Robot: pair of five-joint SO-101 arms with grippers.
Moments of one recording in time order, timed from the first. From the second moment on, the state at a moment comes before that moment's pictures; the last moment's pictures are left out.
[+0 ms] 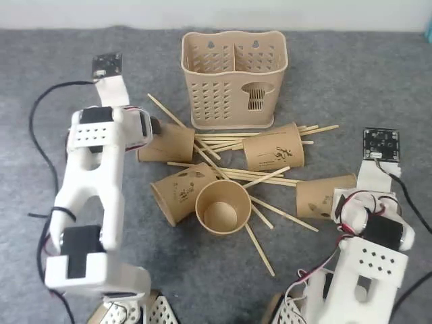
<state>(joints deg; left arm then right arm) -11.6 2.6 18.1 61.3 9.5 17.7 -60.1 57.4 69.3 13.1</state>
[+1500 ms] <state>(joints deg) -9.4 7.1 15.8 59.1 9.7 20.1 -60.1 59.1 69.3 13.1</state>
